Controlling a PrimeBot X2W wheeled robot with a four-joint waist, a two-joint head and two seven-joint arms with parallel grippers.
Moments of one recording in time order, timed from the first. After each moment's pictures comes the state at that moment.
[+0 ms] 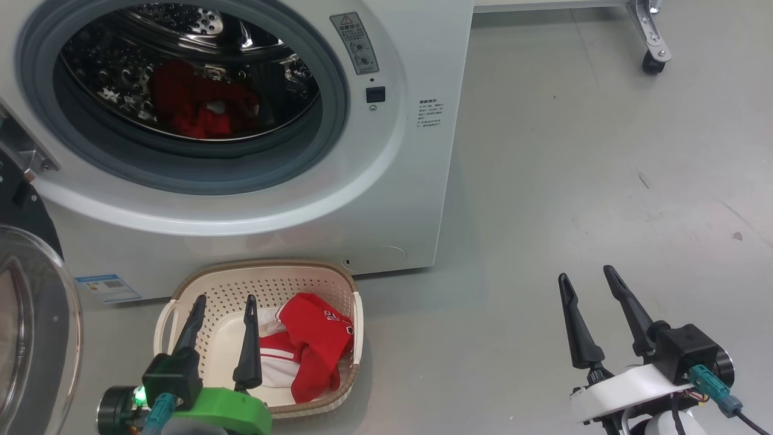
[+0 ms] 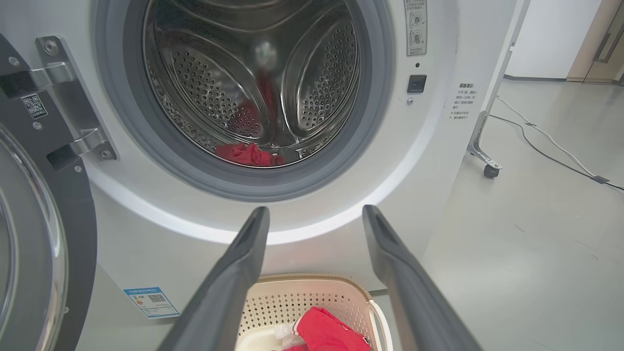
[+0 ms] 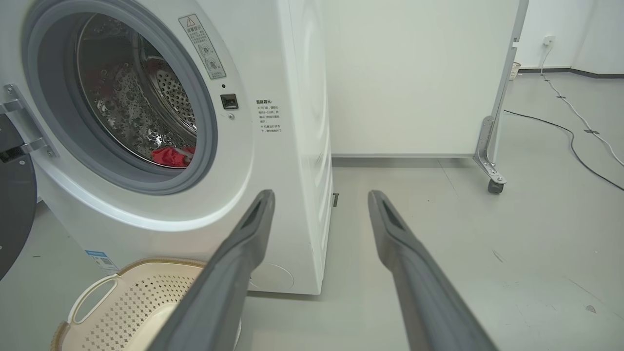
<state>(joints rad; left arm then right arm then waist) -0.01 0.04 -0.23 0.18 -0.30 0.10 -0.25 0.05 -0.05 0.13 0.10 0.23 0.09 -0.26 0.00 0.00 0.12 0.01</state>
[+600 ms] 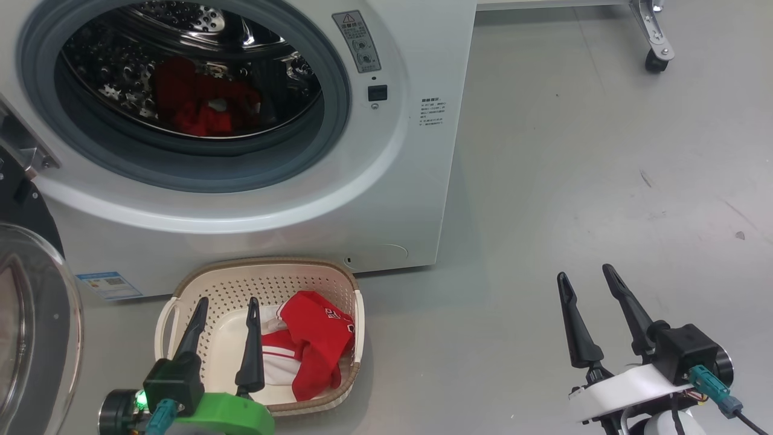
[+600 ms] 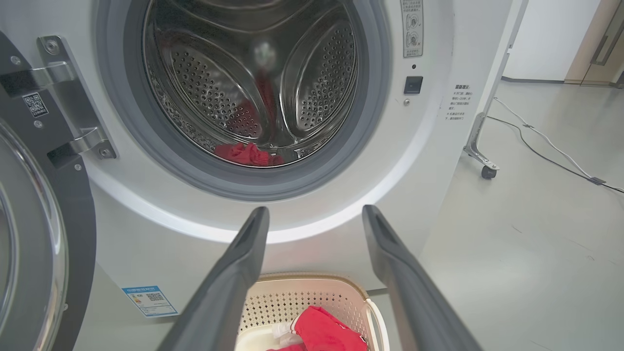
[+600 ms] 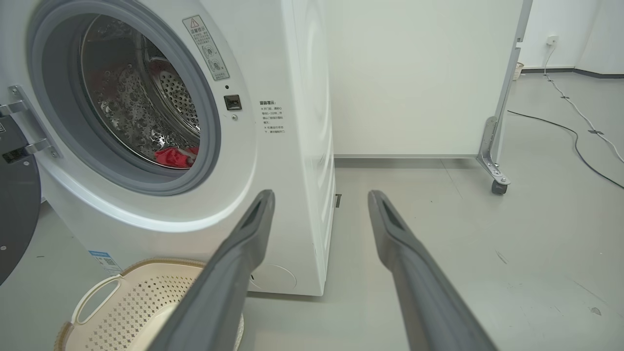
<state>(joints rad) 0.01 0.04 -0.23 0.16 -0.30 0.11 -0.25 0.06 -0.05 0.14 0.09 0.23 0.09 -0.26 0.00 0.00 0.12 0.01</state>
